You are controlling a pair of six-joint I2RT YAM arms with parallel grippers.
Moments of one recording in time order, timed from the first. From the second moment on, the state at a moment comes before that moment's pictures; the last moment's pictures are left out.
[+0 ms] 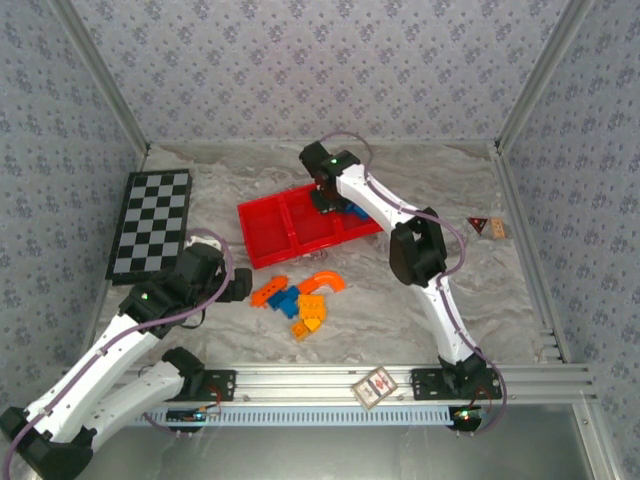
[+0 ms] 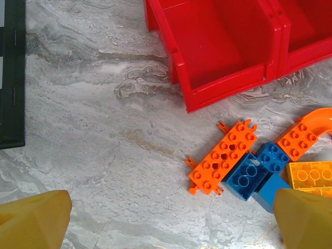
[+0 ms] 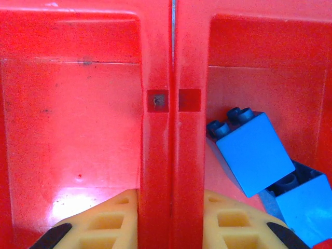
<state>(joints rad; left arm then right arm) -0.64 0.73 0.79 -0.94 -0.28 -0.48 0.63 2.37 2.25 -1.13 0.18 0.24</state>
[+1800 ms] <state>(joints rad) -0.64 0.72 0.79 -0.94 -0.28 -0.48 0.54 2.25 1.96 -0.87 0.14 0.49</state>
